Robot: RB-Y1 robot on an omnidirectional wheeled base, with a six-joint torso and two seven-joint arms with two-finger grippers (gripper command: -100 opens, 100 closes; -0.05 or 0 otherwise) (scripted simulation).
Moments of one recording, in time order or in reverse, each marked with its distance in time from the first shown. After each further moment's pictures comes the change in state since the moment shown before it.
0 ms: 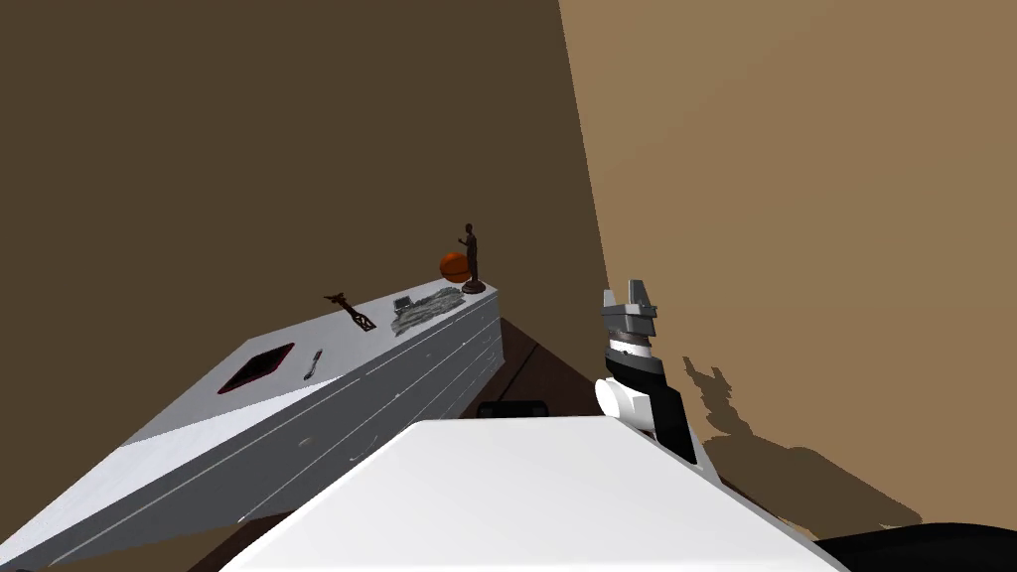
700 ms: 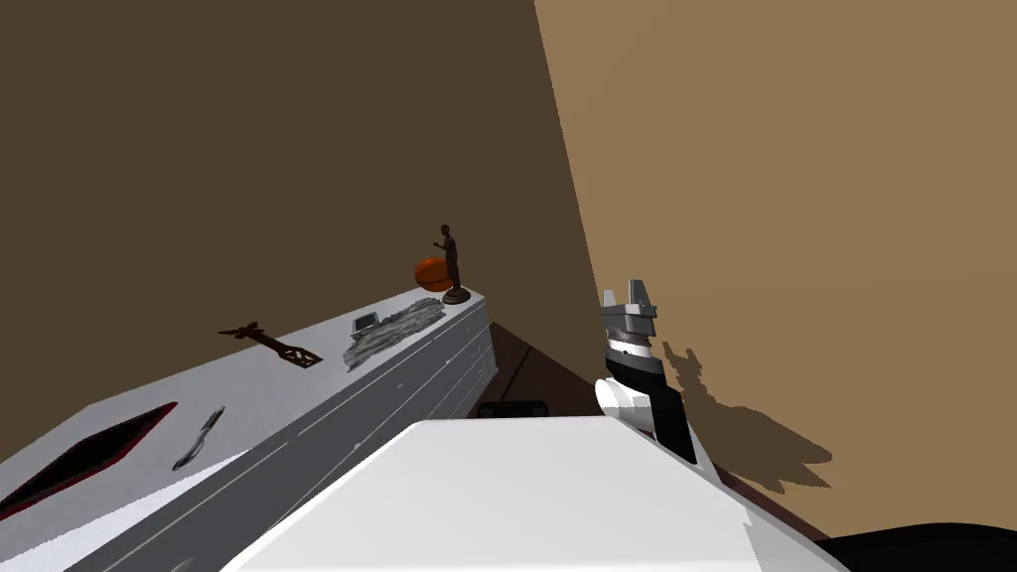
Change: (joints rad) left arm 0.187 0.132 0.052 0.047 0.022 -0.019 0.074; right arm 0.000 0.000 0.000 0.000 0.000 0.000 0.000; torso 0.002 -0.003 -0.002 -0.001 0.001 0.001
